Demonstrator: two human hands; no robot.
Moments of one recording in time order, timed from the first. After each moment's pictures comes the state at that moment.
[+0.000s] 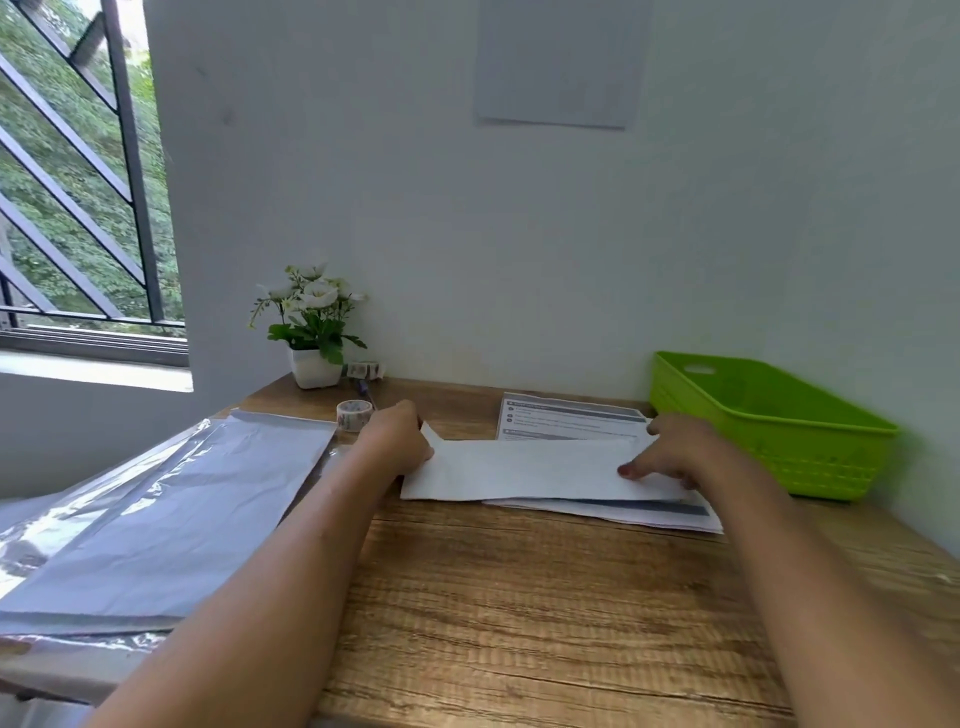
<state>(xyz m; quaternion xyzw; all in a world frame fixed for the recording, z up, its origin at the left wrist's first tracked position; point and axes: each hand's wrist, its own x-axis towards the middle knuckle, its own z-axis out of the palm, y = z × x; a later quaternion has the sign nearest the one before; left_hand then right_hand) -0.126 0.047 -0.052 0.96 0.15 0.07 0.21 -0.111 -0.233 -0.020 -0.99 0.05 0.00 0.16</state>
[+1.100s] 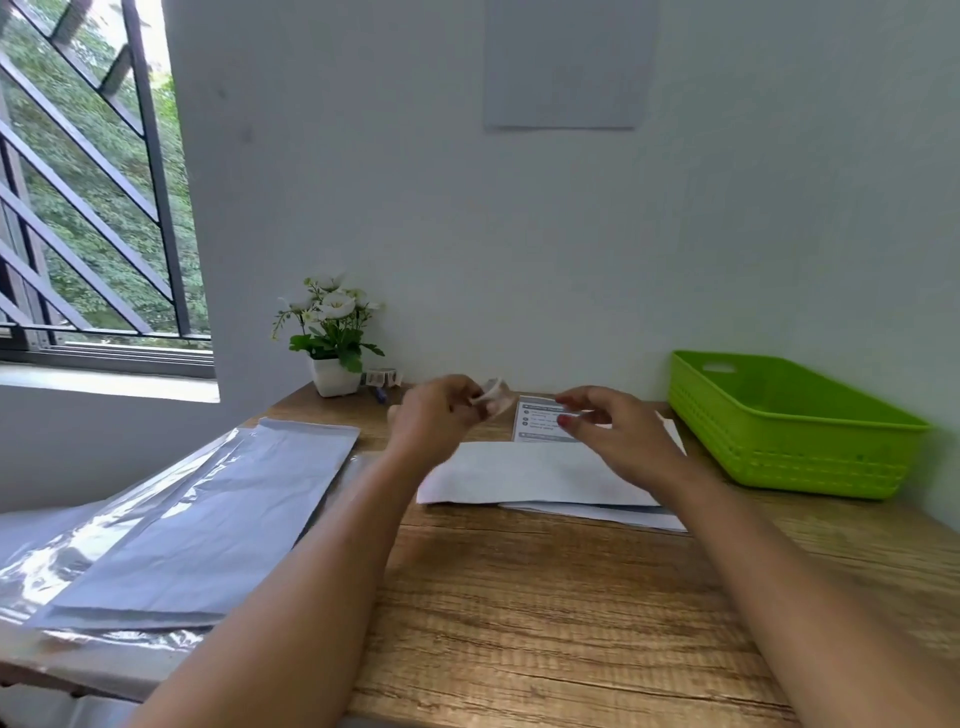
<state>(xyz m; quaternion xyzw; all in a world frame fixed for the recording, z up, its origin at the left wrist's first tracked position) -0.140 0.031 -0.037 0.91 0.01 0.23 0.35 -0.121 -0.181 -0.038 -0.85 -0.23 -0.16 0.44</state>
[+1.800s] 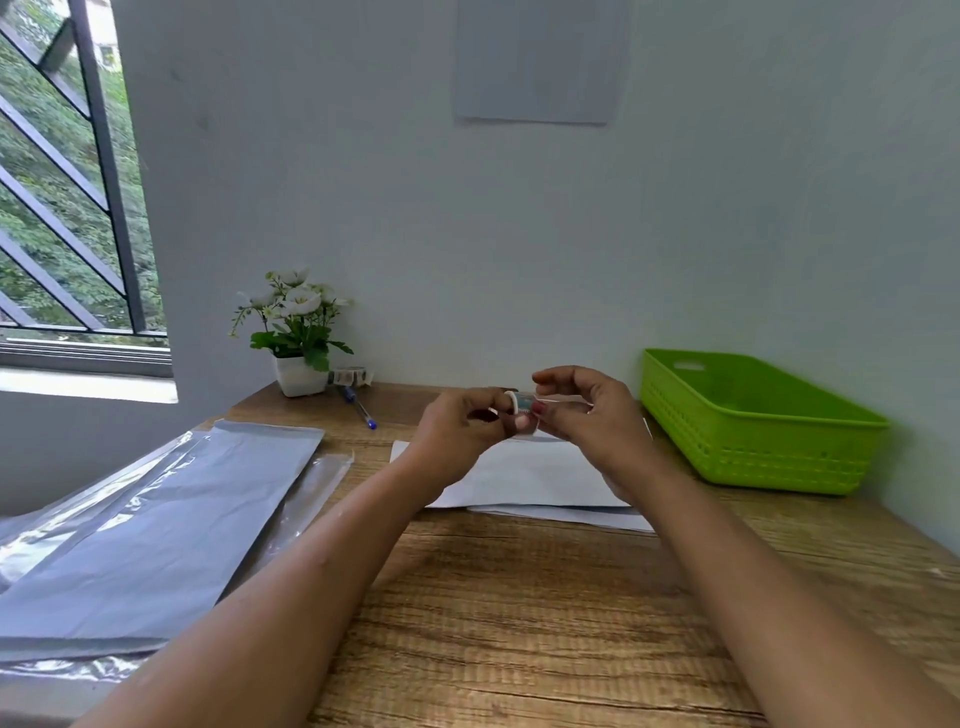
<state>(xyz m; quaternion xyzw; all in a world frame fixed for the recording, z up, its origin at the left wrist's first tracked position) -0.127 -0.007 -0.055 0.79 -0.15 0.15 0.58 -0.123 -0.176 -0.037 -0.71 -0.23 -0.12 0.65</state>
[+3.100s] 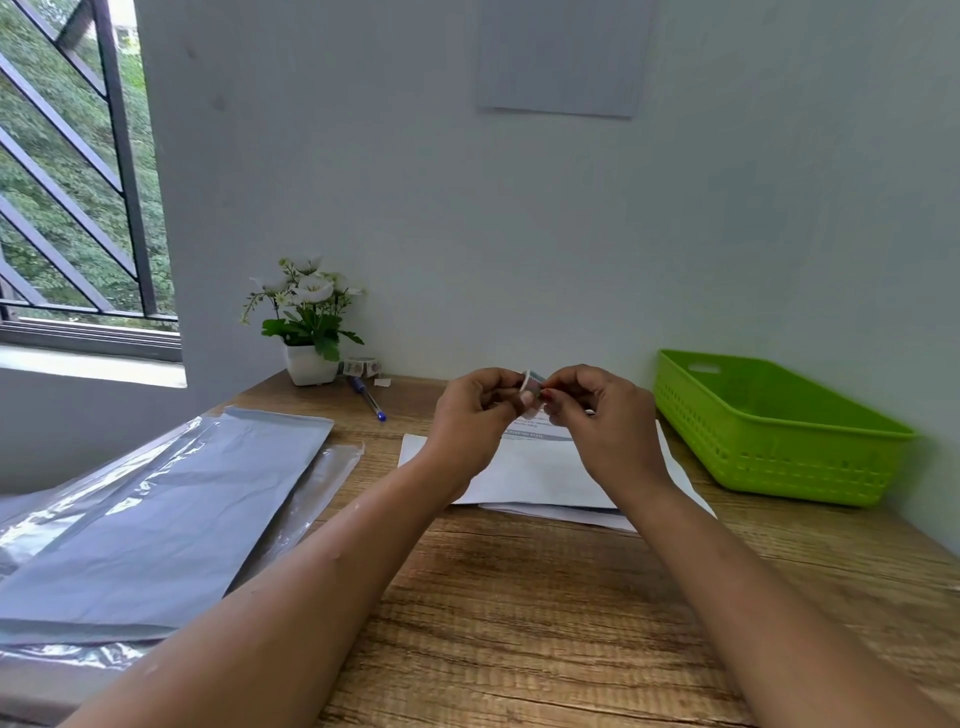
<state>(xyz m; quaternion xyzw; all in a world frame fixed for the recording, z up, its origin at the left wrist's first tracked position) -0.151 -0.023 -0.040 0.71 -0.12 0.19 0.67 -0.134 -0.164 -0.038 -0.77 -0.25 -0.31 0.50</state>
